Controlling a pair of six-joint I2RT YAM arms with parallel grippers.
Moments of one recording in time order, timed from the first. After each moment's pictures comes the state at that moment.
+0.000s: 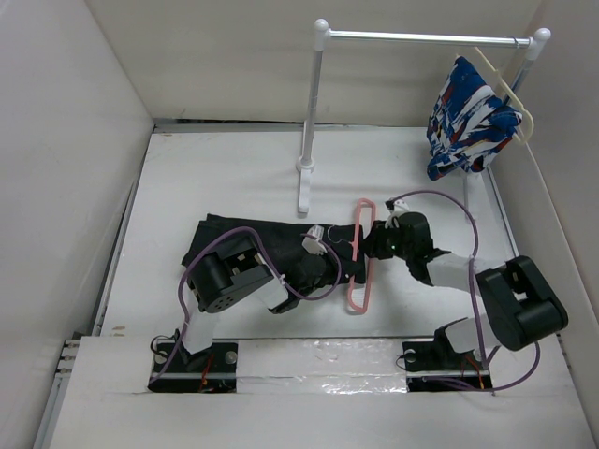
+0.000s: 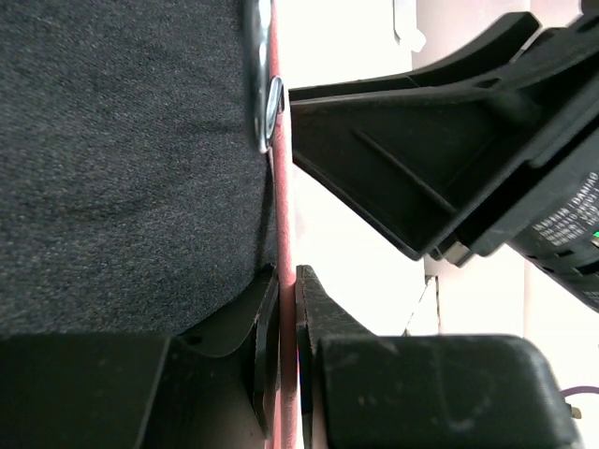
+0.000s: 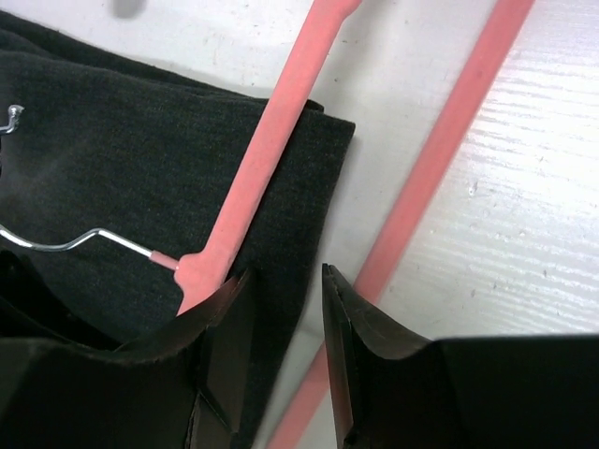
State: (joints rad) left arm -1.07 1.96 0.61 1.06 -0.19 -1.23; right arm 0.37 1.40 0.43 0.40 -0.25 0.39
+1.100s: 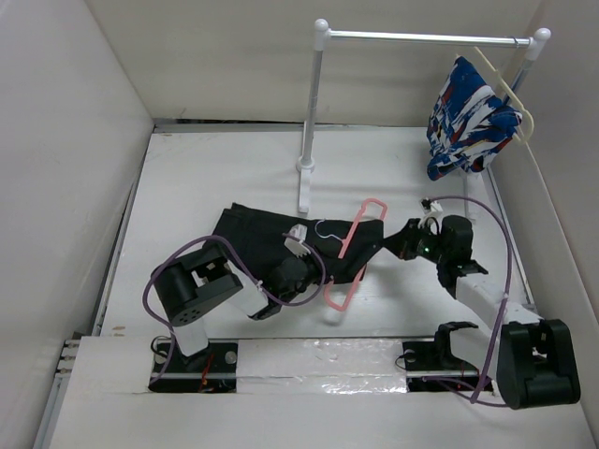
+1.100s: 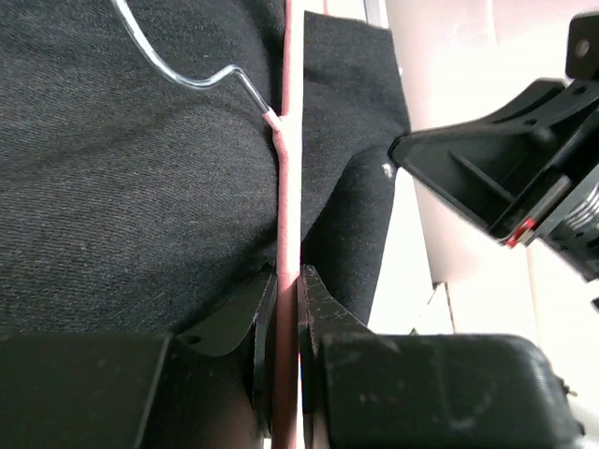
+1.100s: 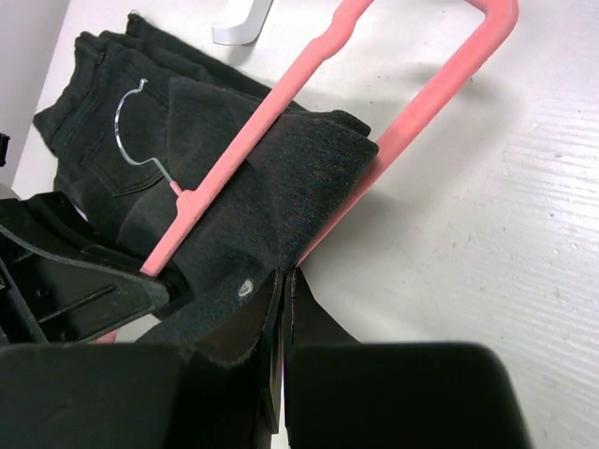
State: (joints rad) left arm -1.05 1.74 0.43 1.07 -0.27 -1.11; right arm 0.08 1.06 0.35 0.27 -0.59 0.39
